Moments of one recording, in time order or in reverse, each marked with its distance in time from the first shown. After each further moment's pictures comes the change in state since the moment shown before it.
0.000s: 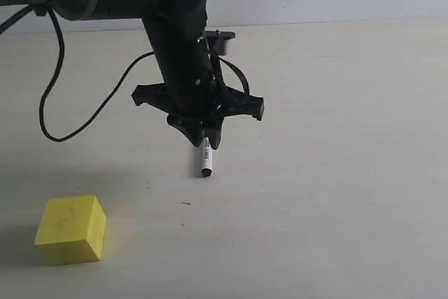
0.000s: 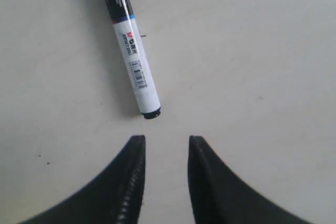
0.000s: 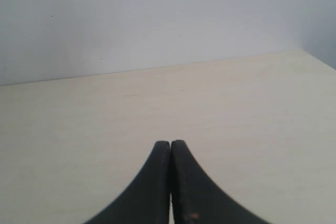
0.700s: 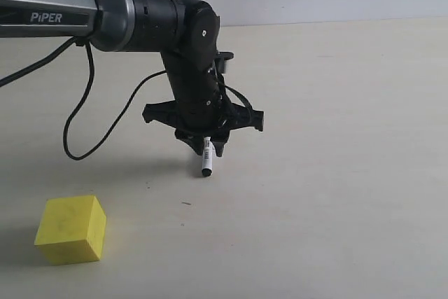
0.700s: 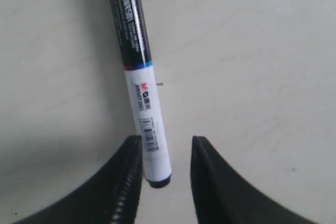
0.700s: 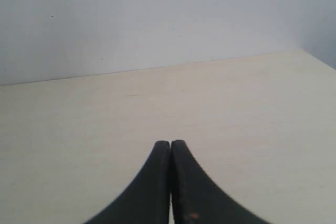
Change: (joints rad) left arm 0.002 0.110 -0.002 0.049 -0.123 -0.116; right arm 0.000 0.000 0.000 0.000 0.000 0.000
